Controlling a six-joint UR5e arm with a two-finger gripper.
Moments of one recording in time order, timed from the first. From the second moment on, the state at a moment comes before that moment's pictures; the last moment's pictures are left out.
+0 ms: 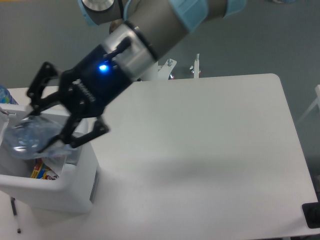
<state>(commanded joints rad) 2.28 -1.89 -1.29 -0.90 0.42 0.50</state>
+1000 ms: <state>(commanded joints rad) 2.27 -1.89 -1.34 -0.85 0.46 0.62</state>
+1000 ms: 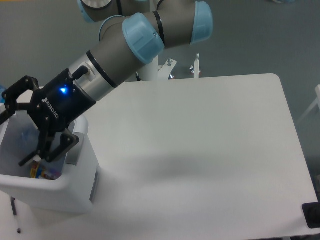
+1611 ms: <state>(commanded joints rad) 2.42 -1.89 -1.31 -0.85 0.77 0.63</state>
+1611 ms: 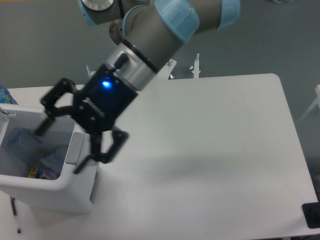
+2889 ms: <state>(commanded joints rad) 2.52 -1.87 -1.54 -1.08 1.53 1.19</state>
